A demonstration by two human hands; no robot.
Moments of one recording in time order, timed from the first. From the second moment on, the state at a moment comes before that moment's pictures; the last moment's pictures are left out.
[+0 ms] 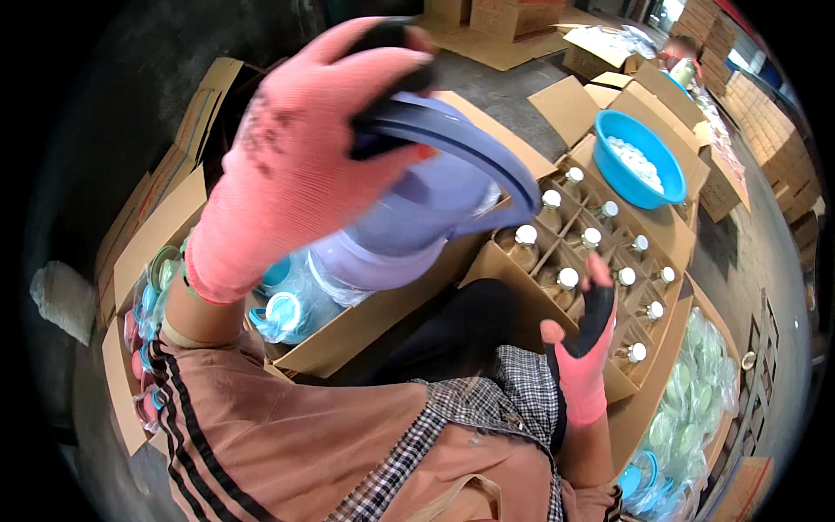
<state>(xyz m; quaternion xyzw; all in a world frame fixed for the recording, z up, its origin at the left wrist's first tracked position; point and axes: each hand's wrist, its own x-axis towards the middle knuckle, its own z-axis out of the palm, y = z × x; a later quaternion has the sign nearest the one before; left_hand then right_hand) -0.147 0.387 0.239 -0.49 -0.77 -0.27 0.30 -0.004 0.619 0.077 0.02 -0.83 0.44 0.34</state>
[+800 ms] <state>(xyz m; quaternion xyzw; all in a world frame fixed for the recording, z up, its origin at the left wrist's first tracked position) -0.162 0.433 0.057 -0.49 -0.84 -0.18 -0.11 0.206 0.684 -0.040 -0.34 -0.72 0.51 0.33</state>
